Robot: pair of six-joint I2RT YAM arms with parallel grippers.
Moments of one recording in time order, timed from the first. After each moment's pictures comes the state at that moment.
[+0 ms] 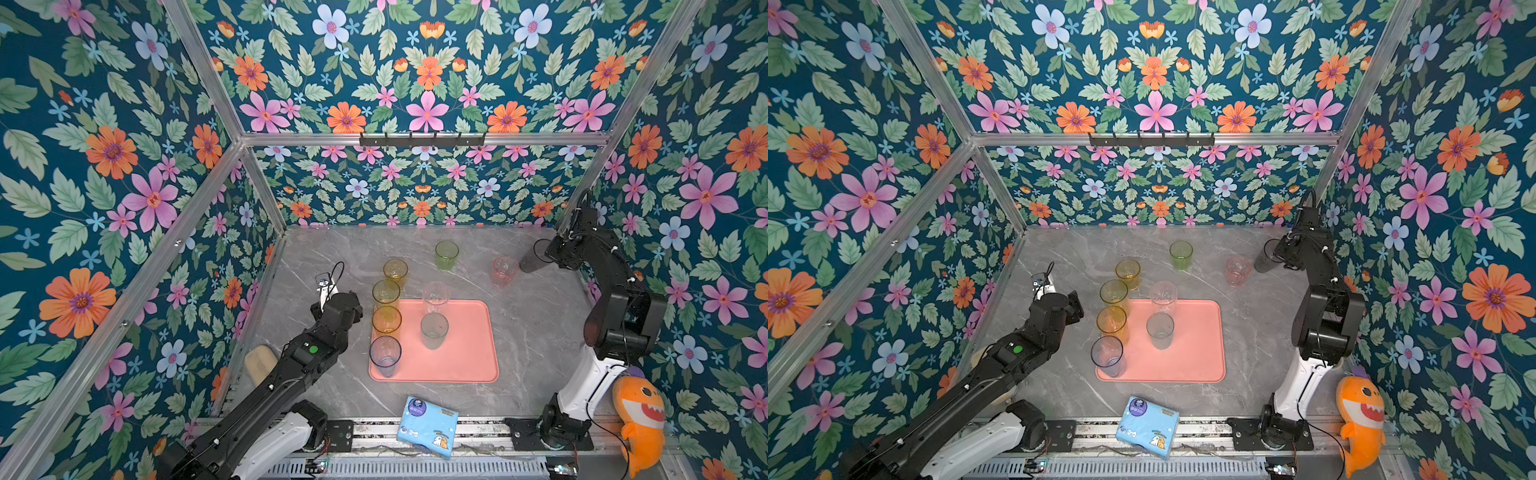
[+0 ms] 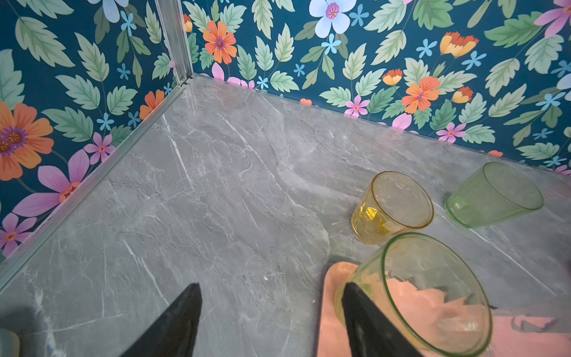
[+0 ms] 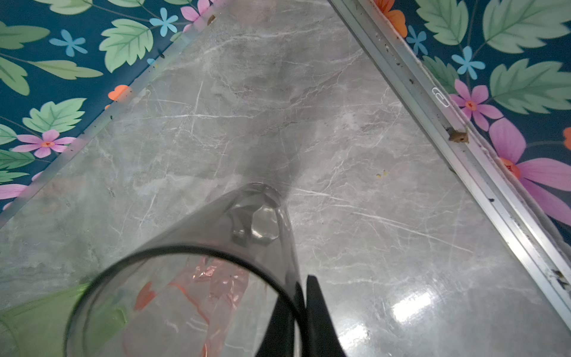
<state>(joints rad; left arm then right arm) -0.60 0.88 0.66 -0.34 -0.63 -0.52 -0.25 1.89 1.70 -0.82 -0.02 0.41</state>
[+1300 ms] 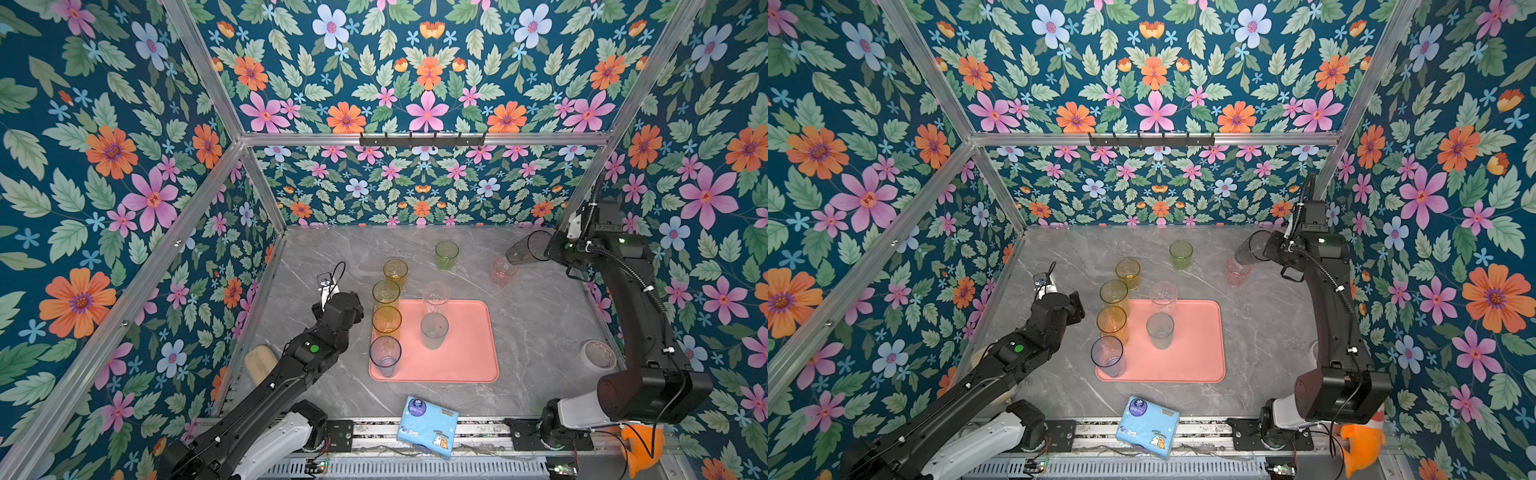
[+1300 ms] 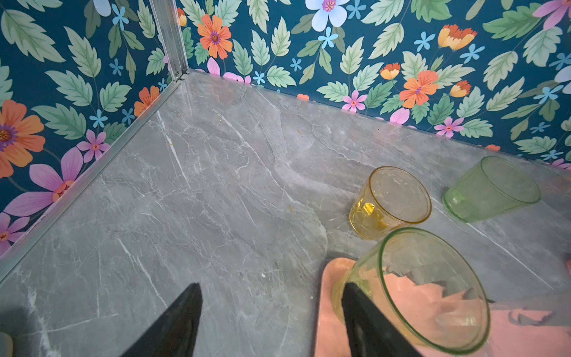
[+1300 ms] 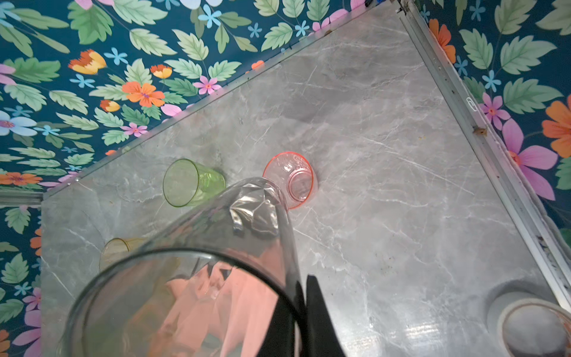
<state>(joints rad) -0.60 0.89 0.66 -0.34 -0.61 -0.52 -0.09 1.44 1.63 -1.05 -0.10 0.37</state>
